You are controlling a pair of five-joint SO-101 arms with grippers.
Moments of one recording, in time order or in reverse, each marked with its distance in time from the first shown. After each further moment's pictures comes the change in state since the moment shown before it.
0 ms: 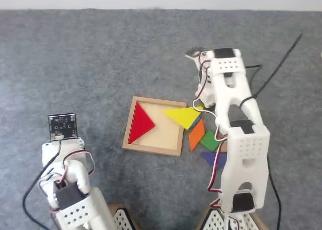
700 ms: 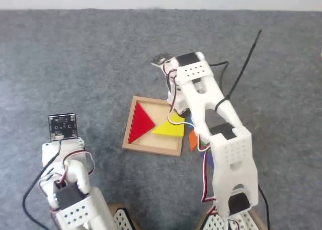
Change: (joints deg) left arm 0.0 0.0 0.0 0.0 0.0; right arm -12.5 -0.5 -0.1 0.2 -5.7
